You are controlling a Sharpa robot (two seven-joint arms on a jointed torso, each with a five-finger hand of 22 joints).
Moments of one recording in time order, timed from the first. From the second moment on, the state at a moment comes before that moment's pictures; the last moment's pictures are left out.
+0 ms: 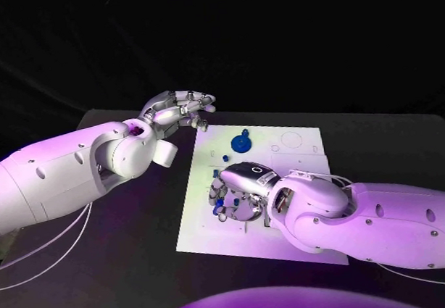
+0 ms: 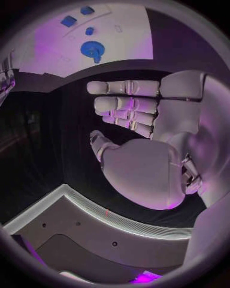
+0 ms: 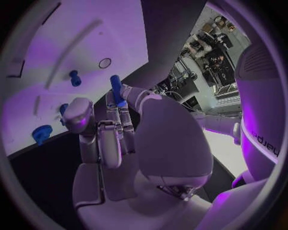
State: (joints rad) left arm 1.22 -0.82 -0.02 1.41 -0.11 -0.09 0.28; left_hand 1.34 -0.18 0.38 0.17 0.38 0.75 0.18 0.38 0.34 0.97 0.12 0.42 0.24 1.11 0.04 1.18 0.50 0.17 1.08 0.15 0.45 1.22; right arm 1.11 -0.61 -0.15 1.75 -1.56 -0.35 -0.25; right_hand 1.45 -0.20 0.61 0.12 0.10 1.06 0.12 0.30 0.35 1.24 0.09 0.08 0.09 1.47 -0.02 1.47 1.31 0.12 1.37 0.08 0.96 1.29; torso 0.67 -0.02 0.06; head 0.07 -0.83
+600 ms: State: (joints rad) left arm 1.22 -0.81 -0.02 1.41 -0.11 -0.09 0.28; left_hand 1.34 -0.18 0.38 0.17 0.38 0.75 0.19 0.38 0.34 0.97 0.12 0.42 0.24 1.10 0.04 1.18 0.50 0.17 1.08 0.15 0.45 1.22; right arm 1.09 -0.62 -0.15 1.72 -1.56 -0.30 -0.25; right_hand 1.44 -0.22 0.63 0.10 0.10 1.06 0.12 0.30 0.35 1.25 0.10 0.07 0.09 1.47 -0.02 1.47 1.30 0.12 1.37 0.08 0.95 1.29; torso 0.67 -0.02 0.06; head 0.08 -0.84
